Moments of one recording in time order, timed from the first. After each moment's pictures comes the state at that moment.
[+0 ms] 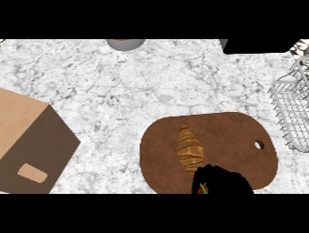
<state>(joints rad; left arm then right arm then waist) 0.09 0.38 0.13 -1.41 0.13 -0.04 0.14 0.21 -0.08 0.65 -2.10 1.14 0.27 0.66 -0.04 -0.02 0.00</state>
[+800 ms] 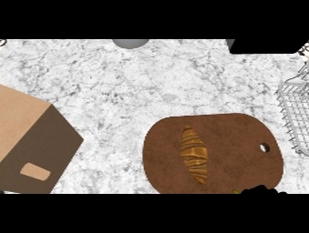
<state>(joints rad) 0.06 0.36 0.12 -1.40 0.11 -0.05 0.11 0.06 -0.04 0.87 -2.48 1.62 0.37 0.97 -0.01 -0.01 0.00</state>
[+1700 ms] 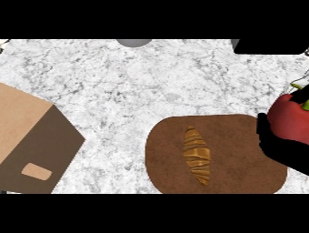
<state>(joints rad) 0.06 0.35 0.13 -1.41 0.10 -0.06 0.12 -0.40 -0.02 0.03 -2.30 1.13 0.38 0.76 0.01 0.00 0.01</state>
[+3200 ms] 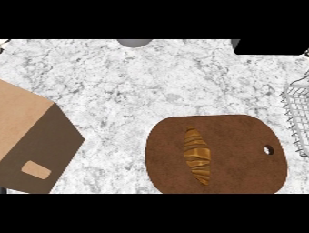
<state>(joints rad) 0.04 0.33 0.16 -1.40 0.07 -0.09 0.13 -0.74 -0.73 -0.22 -1.38 1.08 0.25 0.02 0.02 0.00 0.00</state>
